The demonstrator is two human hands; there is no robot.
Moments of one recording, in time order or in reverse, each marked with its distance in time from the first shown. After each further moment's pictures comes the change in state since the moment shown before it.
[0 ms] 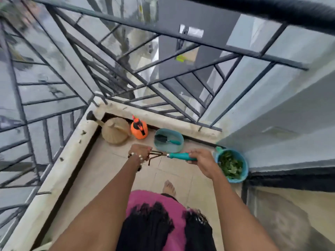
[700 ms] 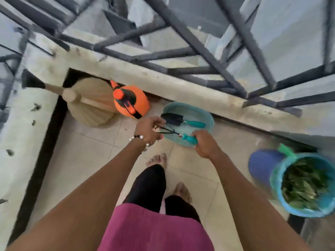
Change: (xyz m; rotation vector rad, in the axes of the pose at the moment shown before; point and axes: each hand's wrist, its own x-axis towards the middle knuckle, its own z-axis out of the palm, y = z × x) left_hand 0.387 -0.036 0.104 0.499 -0.150 0.293; right_hand 0.438 0.166 0.060 -1.187 -0.251 -0.045
